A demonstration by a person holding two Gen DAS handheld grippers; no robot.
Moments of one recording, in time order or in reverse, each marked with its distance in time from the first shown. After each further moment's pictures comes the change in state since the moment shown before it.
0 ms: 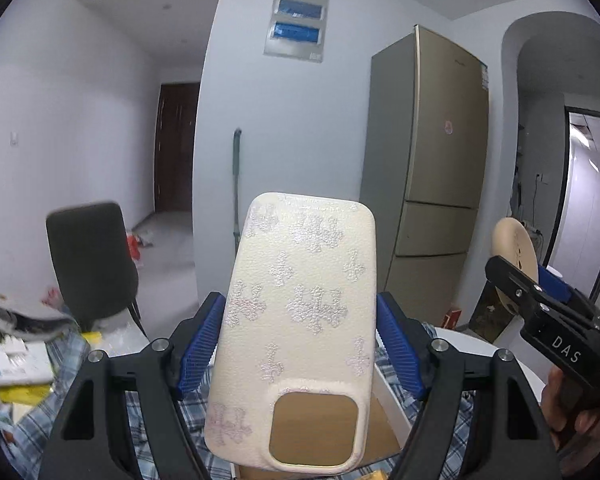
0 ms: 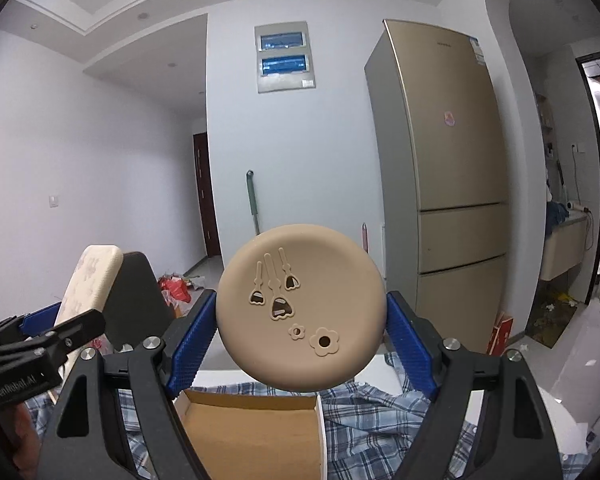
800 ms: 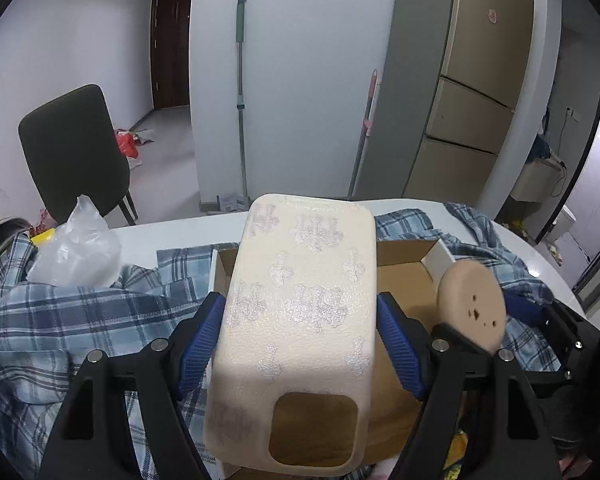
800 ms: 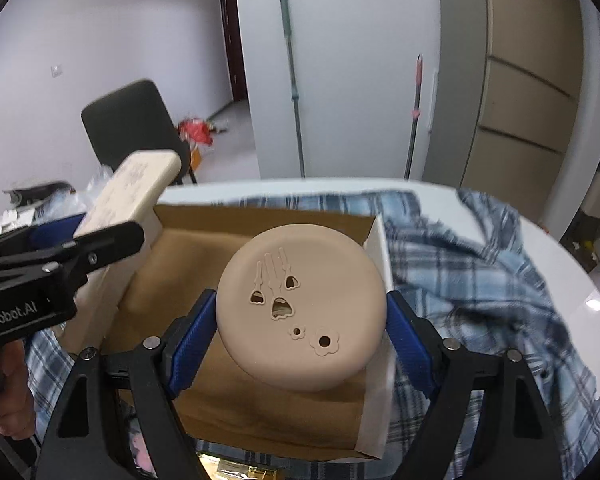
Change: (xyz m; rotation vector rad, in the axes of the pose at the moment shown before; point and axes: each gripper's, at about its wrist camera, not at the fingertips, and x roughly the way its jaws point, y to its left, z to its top) left arm 0.150 0.030 -0.114 -0.031 0.440 0.027; right arm 0.125 0.017 -0.148 -0.104 0.591 0.108
